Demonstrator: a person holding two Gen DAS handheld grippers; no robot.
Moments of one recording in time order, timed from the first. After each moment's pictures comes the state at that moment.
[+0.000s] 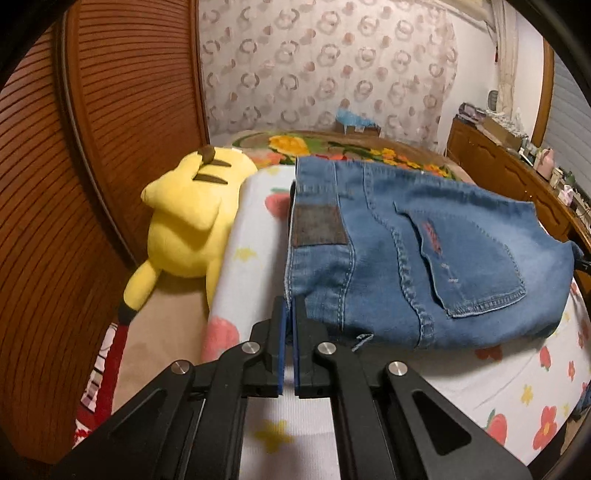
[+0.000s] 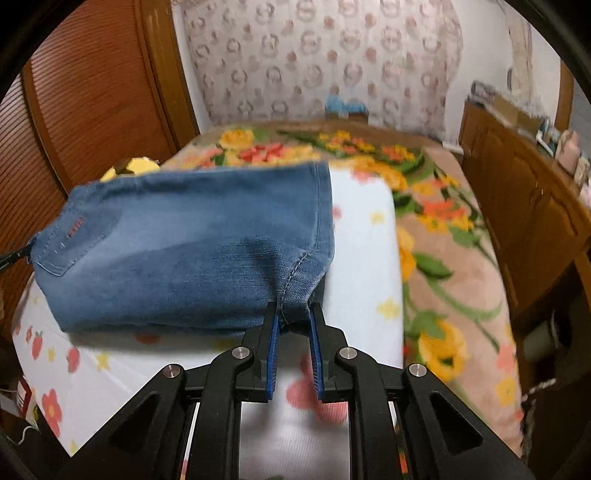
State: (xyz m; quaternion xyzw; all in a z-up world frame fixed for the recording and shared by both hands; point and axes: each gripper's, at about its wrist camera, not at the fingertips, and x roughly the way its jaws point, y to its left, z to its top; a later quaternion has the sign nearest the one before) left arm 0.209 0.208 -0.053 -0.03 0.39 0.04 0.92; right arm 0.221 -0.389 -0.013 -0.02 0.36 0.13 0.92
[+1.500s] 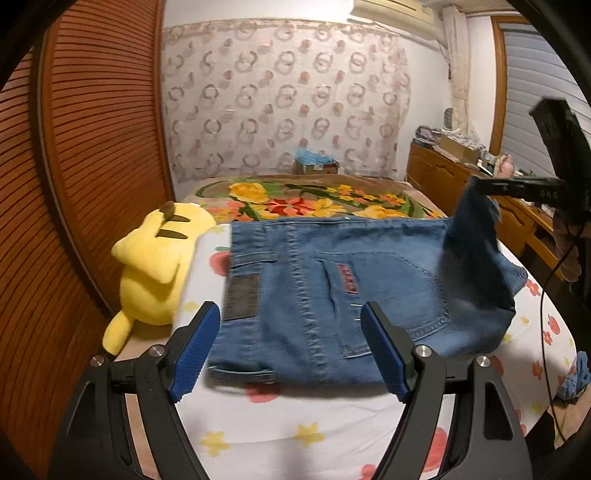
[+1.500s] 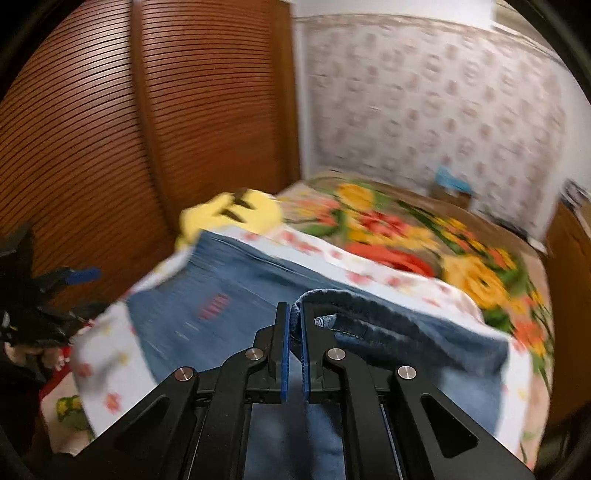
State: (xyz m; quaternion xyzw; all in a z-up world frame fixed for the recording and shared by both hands) left arm 0.185 0.166 -0.003 -0.01 0.30 -0.03 0.95; right arm 0.239 -0.175 0.084 -0.11 0.26 0.32 0.91
